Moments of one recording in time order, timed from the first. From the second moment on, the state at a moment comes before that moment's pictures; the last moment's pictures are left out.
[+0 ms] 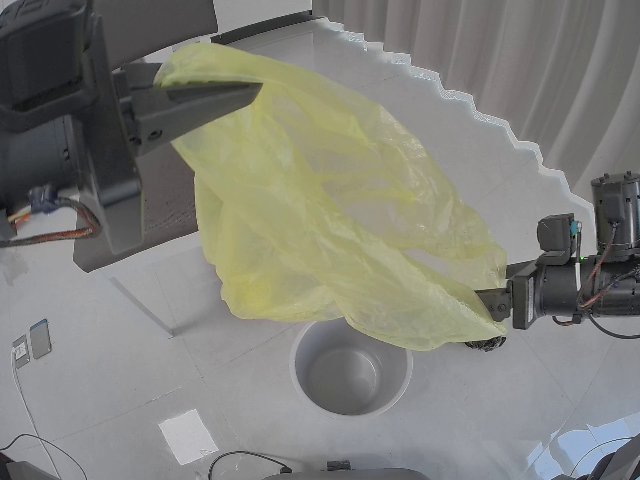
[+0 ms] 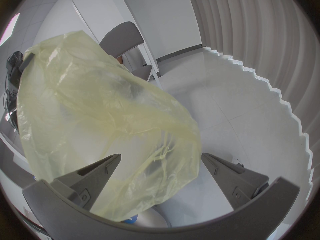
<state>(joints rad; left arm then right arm) -0.90 1.26 -1.25 0.04 0.04 0.75 0.50 1.42 -0.81 -0.11 0.12 0.12</state>
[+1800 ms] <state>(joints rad) -0.82 1.56 -0.52 -0.77 0.17 -0.28 0.54 1.75 -0.74 -0.18 -0.06 0.10</state>
